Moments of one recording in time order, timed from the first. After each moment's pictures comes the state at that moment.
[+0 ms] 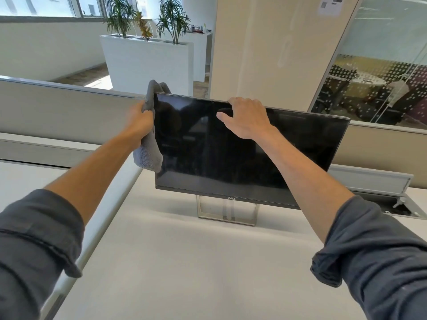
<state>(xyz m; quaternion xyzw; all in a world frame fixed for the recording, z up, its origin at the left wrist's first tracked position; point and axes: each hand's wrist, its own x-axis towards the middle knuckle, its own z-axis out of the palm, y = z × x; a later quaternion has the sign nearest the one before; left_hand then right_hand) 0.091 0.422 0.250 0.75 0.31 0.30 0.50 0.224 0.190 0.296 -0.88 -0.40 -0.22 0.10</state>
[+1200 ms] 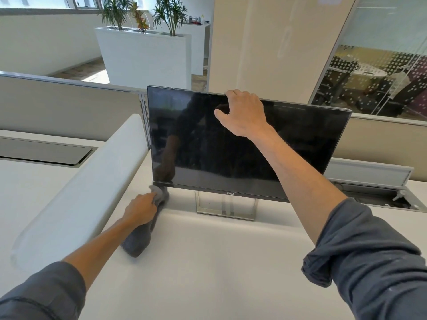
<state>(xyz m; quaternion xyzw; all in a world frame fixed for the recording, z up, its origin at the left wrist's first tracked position) 0.011 0.371 0.060 0.93 0.33 0.00 0.18 0.219 0.191 0.289 -0.88 -0.40 -0.25 0.11</state>
